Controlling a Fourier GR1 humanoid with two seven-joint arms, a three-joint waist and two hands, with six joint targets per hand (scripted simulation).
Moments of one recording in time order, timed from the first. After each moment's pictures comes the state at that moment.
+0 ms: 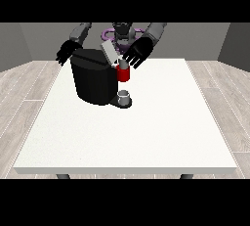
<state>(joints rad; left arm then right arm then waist) -1.16 0.42 0.10 -0.63 -0.64 -0.12 -0.13 -0.34 -0.05 -0.05 -1.37 -0.03 -0.16 -0.05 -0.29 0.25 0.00</state>
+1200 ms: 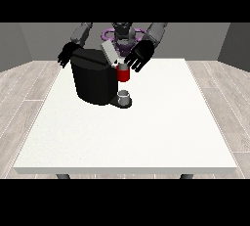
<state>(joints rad) -1.17 0.43 0.11 -0.60 -0.67 -0.14 -0.13 -0.31 -0.03 -0.05 -1.37 -0.02 -0.18 -0.08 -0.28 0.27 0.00</state>
